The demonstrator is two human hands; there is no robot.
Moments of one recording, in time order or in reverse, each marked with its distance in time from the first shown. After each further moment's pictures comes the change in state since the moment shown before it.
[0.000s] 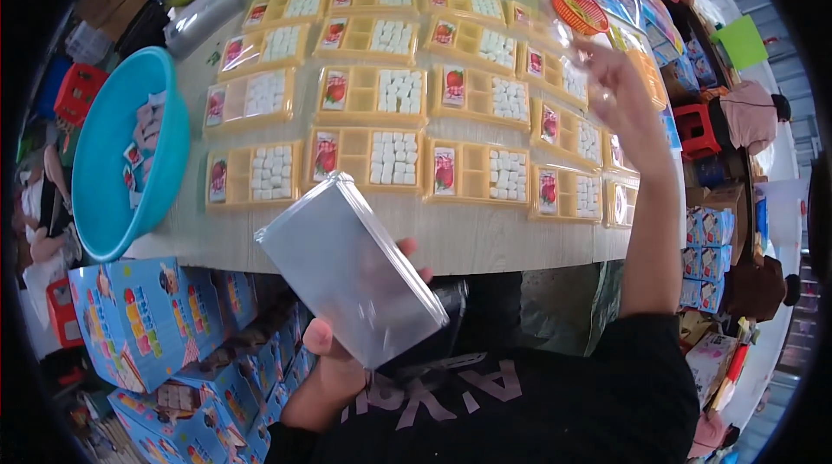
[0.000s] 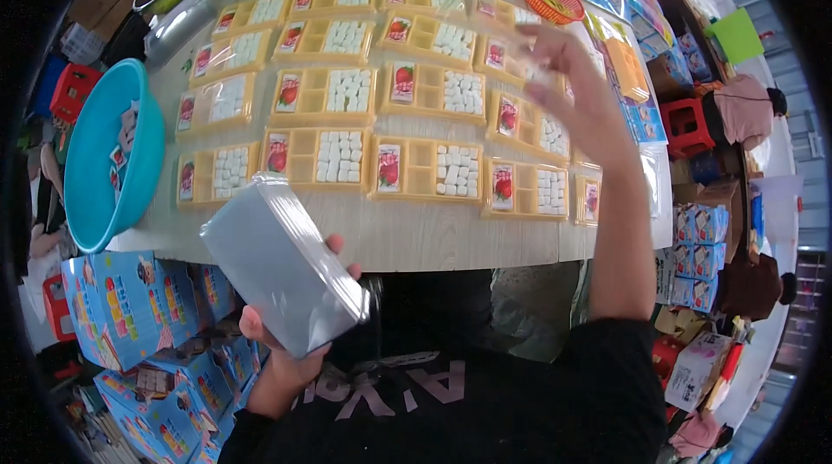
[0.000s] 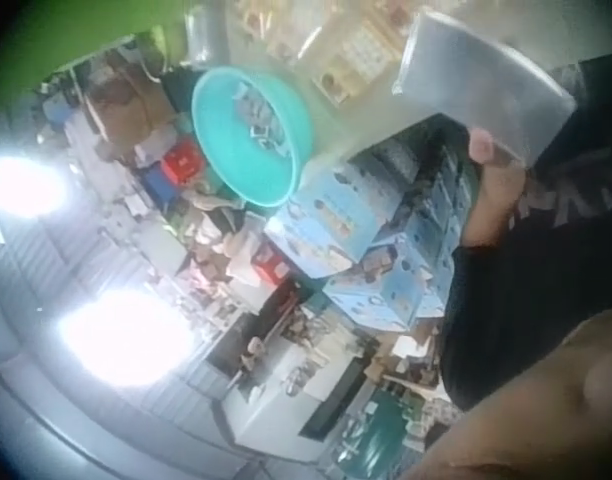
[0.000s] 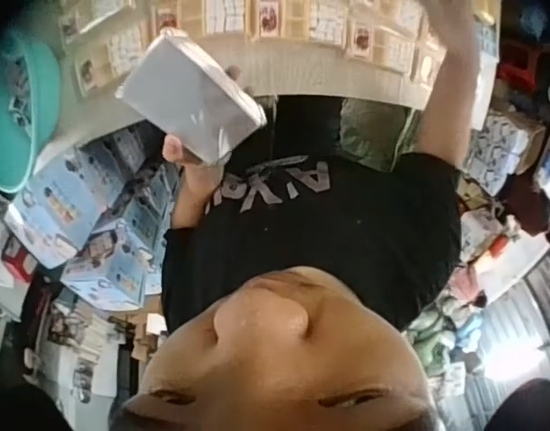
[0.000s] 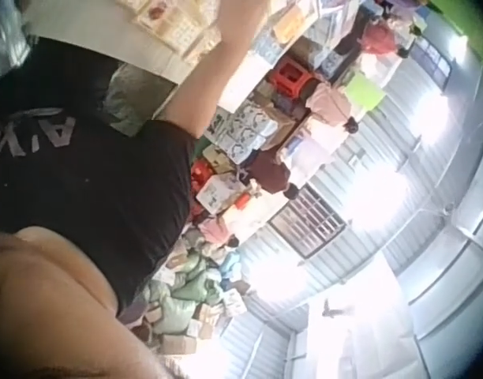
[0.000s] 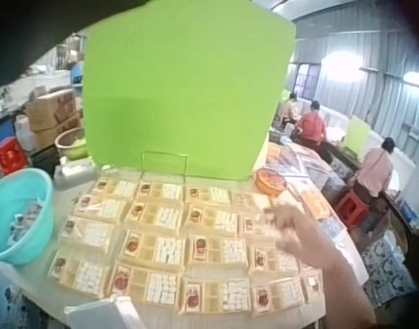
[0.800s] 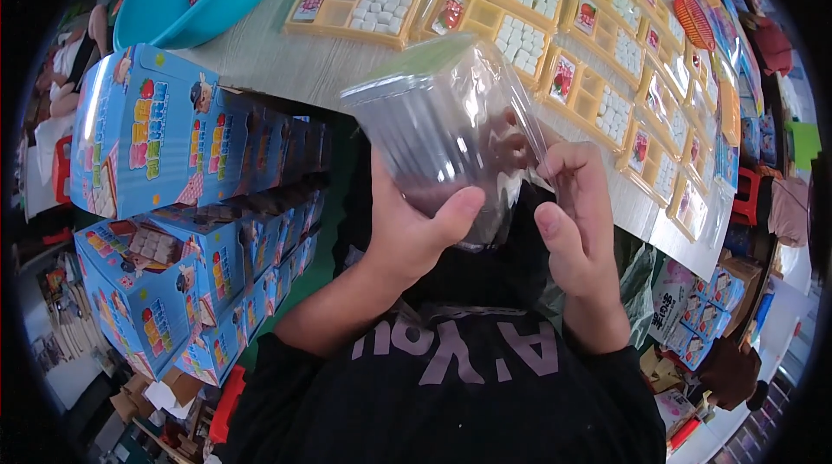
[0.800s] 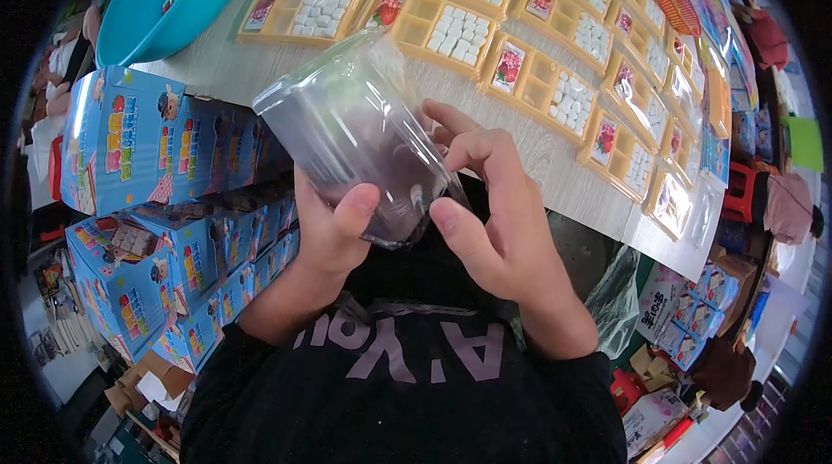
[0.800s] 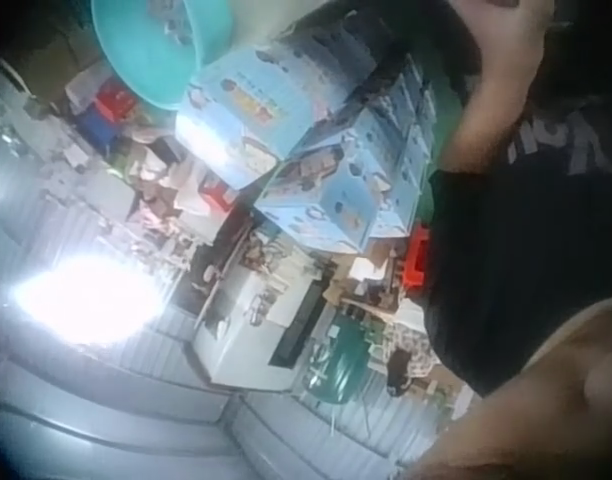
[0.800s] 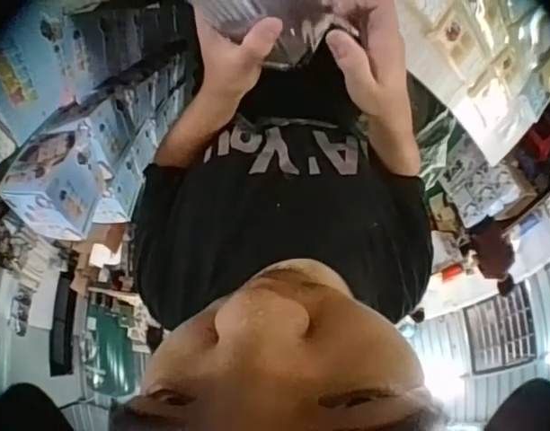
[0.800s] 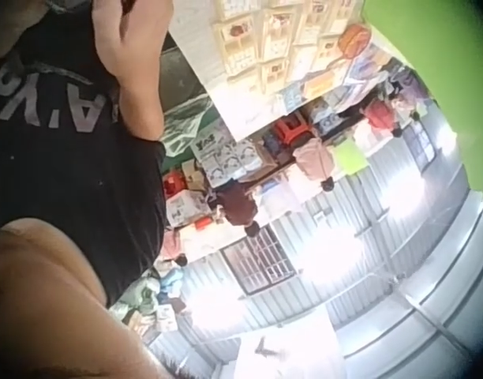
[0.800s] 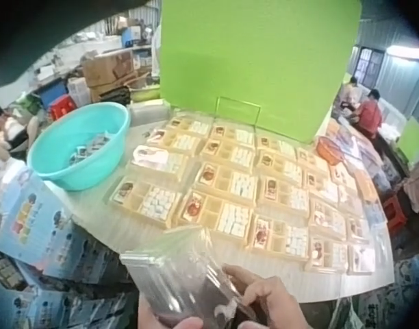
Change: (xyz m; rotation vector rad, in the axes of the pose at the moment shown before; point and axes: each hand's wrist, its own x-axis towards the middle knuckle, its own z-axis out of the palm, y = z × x) left_hand -0.018 -0.008 -0.010 0.469 0.049 0.366; right_hand -0.107 -0.098 0.182 0.590 -0.232 0.000
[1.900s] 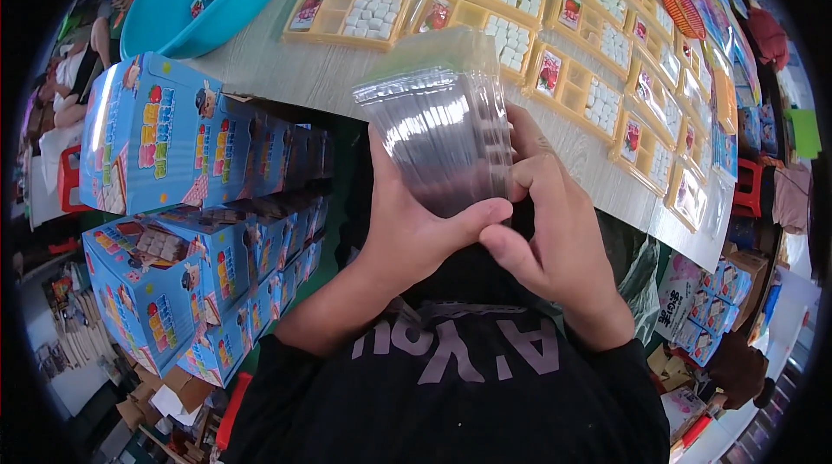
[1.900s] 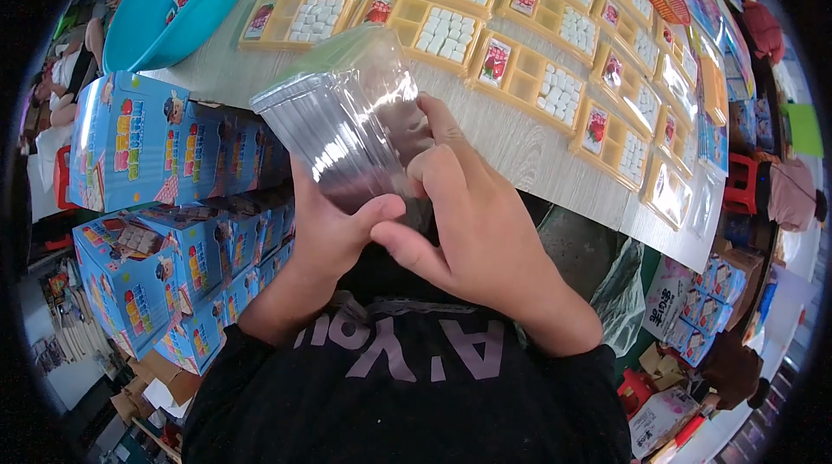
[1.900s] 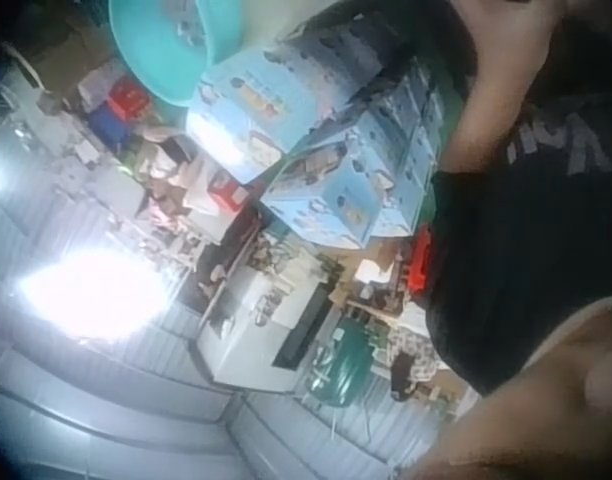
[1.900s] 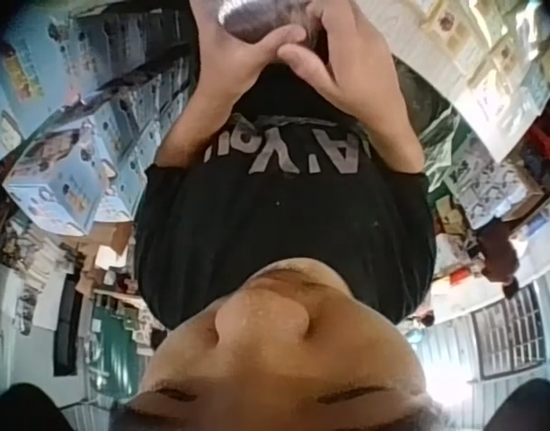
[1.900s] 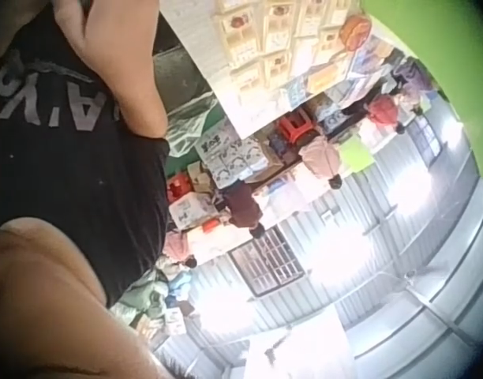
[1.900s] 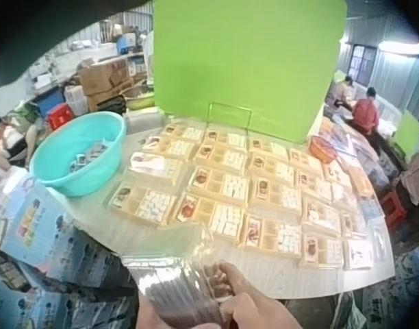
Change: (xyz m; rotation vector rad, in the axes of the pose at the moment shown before) left_hand -0.008 0.010 0.011 0.239 -0.012 0.046; right_hand 0.001 -0.026 0.006 -0.558 -0.060 -0.188
